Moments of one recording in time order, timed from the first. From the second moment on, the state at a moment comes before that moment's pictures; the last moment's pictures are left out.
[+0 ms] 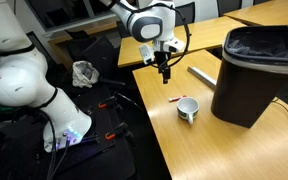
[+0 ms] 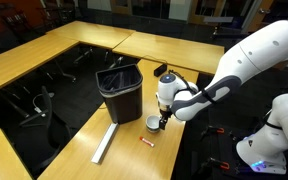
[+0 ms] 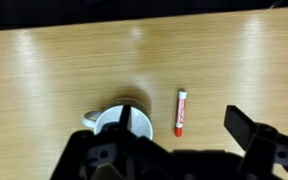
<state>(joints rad) -0.01 0.20 -0.03 -2.35 0.03 2.47 0.16</state>
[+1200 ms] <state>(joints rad) 0.03 0.95 0.00 -1.77 0.06 2.66 0.16</state>
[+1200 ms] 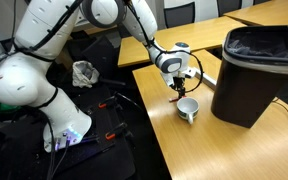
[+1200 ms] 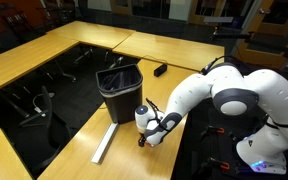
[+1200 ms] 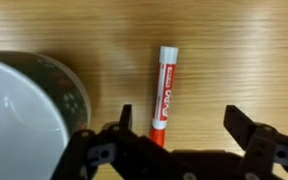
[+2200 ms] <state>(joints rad) 0.03 1.09 -0.01 -1.57 0.05 2.58 0.10</state>
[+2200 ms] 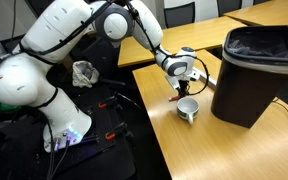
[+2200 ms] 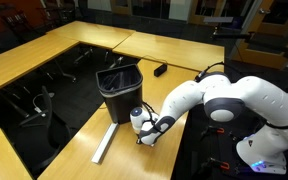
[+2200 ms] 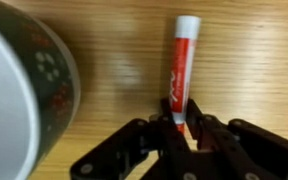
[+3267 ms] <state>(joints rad) 0.49 0.93 -0.48 -1.75 -0.08 2.63 0.91</state>
